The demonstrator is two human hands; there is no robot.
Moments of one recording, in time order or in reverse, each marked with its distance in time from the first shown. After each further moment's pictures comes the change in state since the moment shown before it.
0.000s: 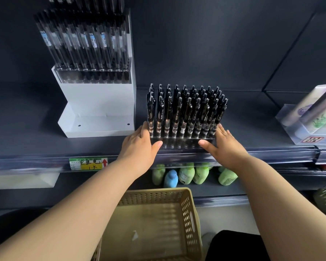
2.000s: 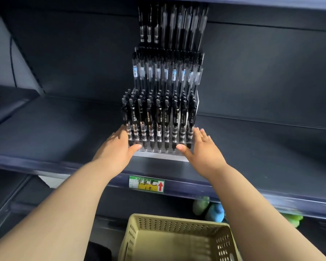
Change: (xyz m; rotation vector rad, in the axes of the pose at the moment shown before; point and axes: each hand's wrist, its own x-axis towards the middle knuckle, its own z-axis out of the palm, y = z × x) left_hand -0.005 -0.161 -0.090 0.033 0.080 -0.309; right_hand 0.055 -0.181 0.039 0.004 0.054 -0.305
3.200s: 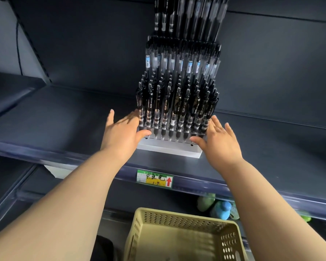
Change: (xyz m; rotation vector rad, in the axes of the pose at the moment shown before) left_hand 0.020 -0.011 0.000 0.250 0.195 0.138; right_hand 0.013 0.002 -0.005 -0.301 0.136 -0.034
